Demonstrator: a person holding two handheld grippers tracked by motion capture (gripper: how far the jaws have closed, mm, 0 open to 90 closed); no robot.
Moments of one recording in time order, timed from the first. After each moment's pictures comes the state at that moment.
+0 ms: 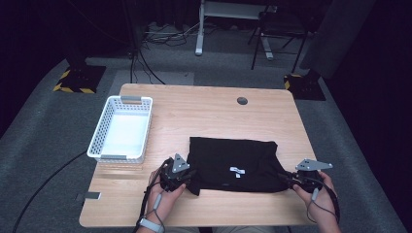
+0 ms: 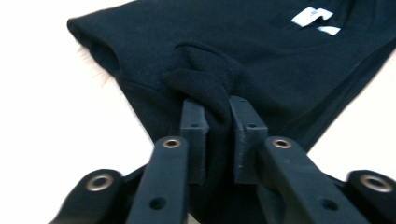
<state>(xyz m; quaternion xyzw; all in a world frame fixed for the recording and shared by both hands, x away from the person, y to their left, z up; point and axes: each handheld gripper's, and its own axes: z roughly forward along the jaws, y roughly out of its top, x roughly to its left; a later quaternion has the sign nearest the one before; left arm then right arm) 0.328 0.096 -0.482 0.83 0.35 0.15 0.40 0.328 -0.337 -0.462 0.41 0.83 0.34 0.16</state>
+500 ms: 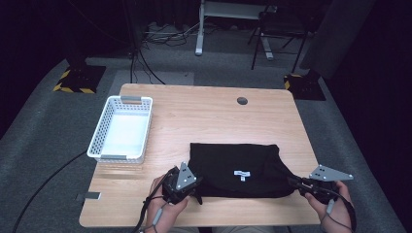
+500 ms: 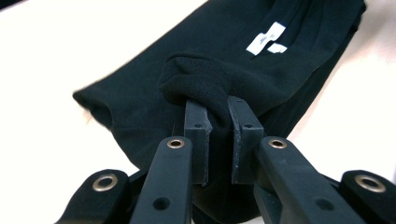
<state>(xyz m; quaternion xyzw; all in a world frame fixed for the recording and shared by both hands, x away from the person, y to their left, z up) 0.280 0.081 -0.439 0.84 0.29 0.18 0.42 0.287 -0.344 -0.421 0.39 0.82 0.37 0.19</state>
